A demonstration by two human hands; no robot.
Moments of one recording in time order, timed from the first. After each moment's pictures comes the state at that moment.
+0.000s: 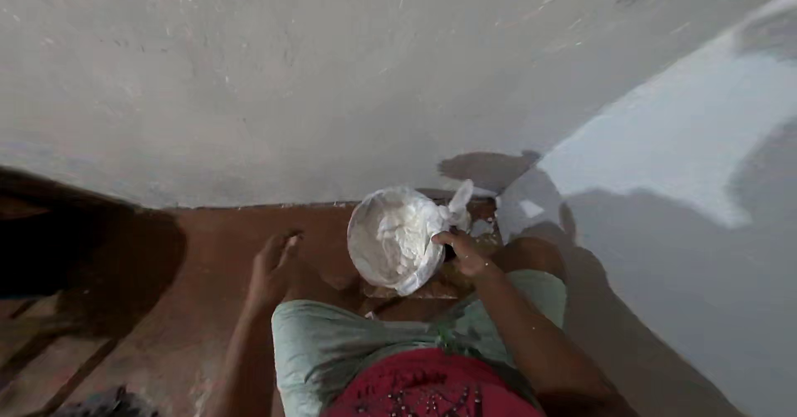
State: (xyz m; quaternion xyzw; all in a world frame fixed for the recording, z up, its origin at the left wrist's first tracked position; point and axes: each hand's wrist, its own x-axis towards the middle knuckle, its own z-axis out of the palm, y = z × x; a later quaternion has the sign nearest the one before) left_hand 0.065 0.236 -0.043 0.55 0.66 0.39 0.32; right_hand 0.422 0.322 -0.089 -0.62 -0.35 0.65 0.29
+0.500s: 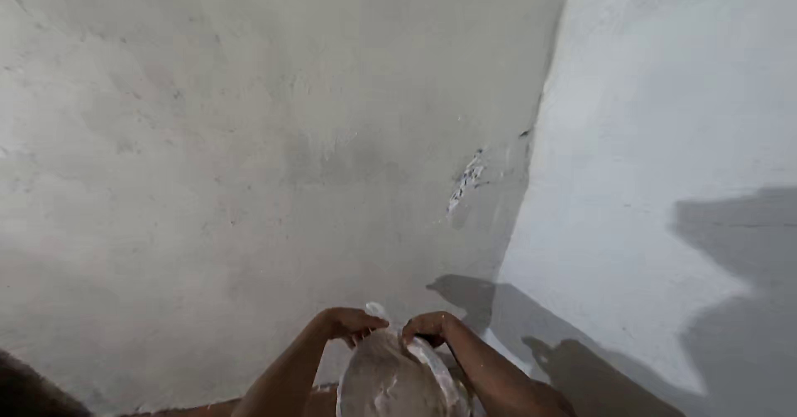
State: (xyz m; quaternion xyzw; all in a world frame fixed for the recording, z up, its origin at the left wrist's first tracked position) left_hand 0.210 0.366 0.097 0.68 0.54 -0.01 0.50; right_hand 0.447 0.380 0.052 -0.50 -0.62 0.61 0.03
